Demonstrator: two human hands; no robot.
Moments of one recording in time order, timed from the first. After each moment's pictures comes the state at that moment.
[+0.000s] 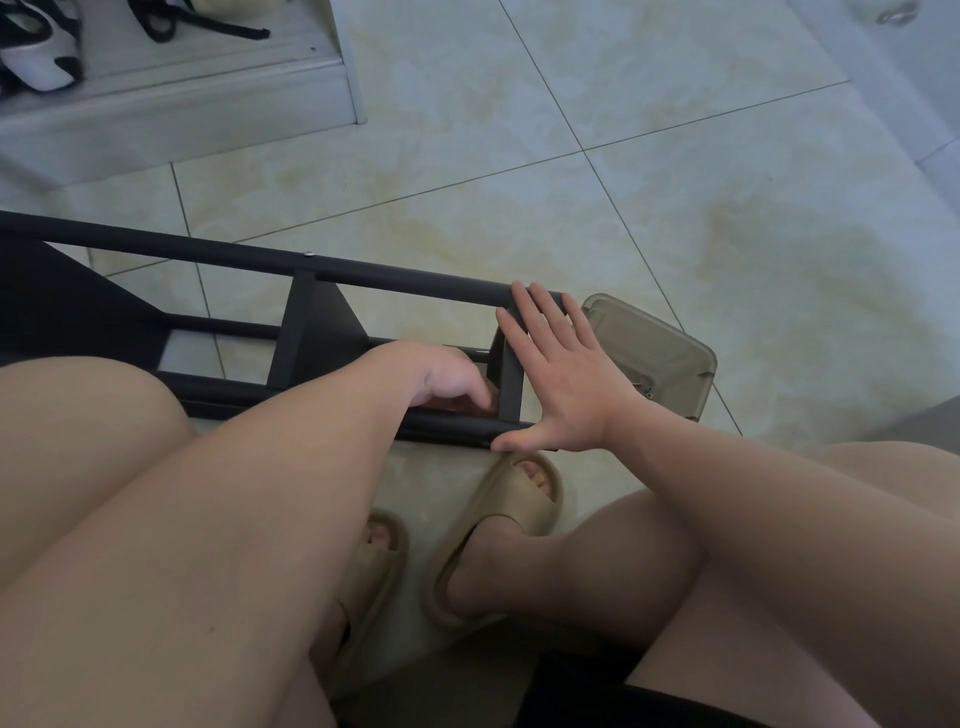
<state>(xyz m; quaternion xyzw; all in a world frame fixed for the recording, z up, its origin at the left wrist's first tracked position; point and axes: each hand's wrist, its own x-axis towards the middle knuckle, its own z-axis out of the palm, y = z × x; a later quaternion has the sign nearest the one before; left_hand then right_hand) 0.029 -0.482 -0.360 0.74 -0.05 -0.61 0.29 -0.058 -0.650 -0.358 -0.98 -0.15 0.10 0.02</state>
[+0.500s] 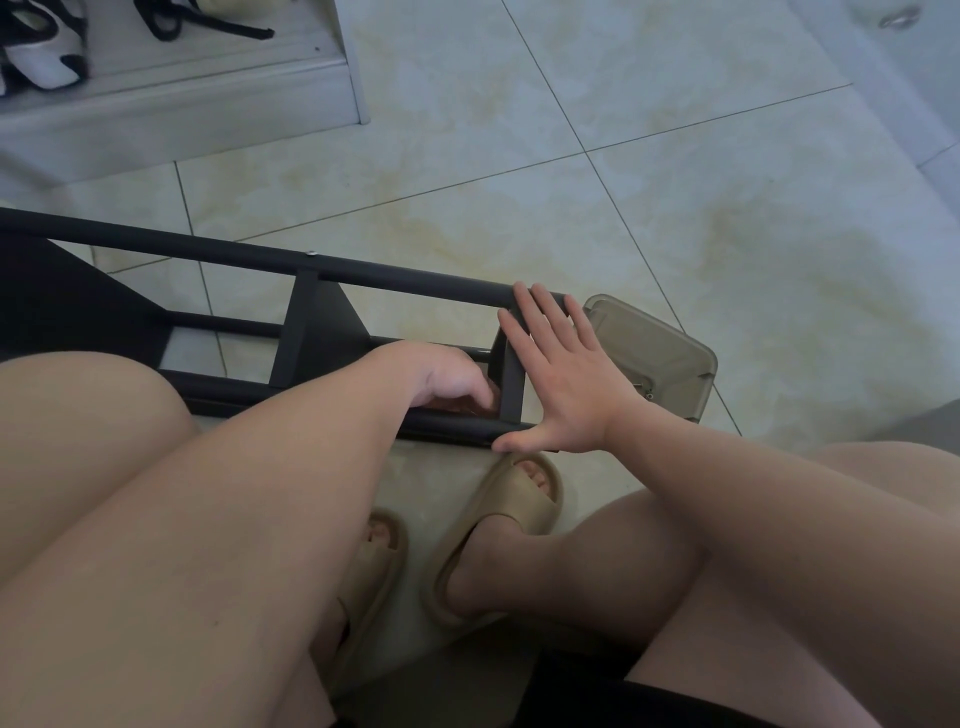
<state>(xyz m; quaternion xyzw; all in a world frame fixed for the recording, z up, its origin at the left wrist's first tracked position) 0.028 -0.481 -0.363 0.73 -0.05 -0.62 0.29 -0.061 -0.650 -0.358 -0.98 -0.16 0.09 0.02</state>
